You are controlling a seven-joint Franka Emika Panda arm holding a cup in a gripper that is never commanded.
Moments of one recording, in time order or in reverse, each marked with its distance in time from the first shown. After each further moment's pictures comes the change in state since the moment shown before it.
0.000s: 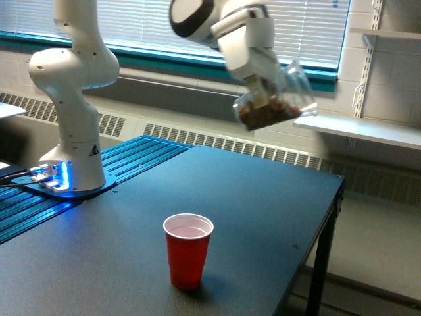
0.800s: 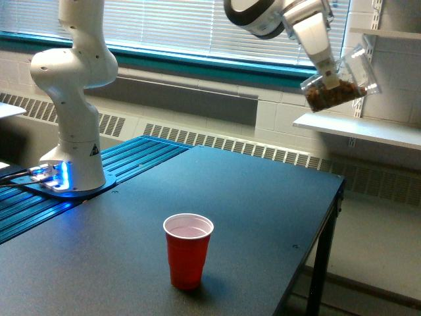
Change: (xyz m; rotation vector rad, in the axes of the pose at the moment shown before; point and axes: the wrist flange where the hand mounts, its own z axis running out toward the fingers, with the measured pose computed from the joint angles) arm 0.007 -0.133 -0.009 0.099 -0.020 -0.096
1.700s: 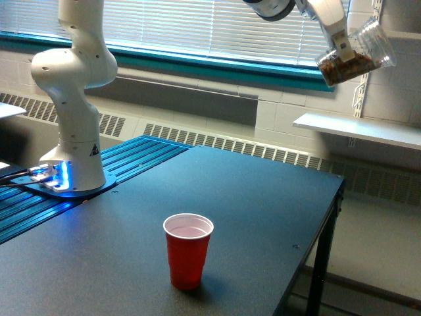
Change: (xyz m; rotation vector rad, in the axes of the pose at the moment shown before) arm 0.009 -0.050 -0.037 0.030 0.019 -0.025
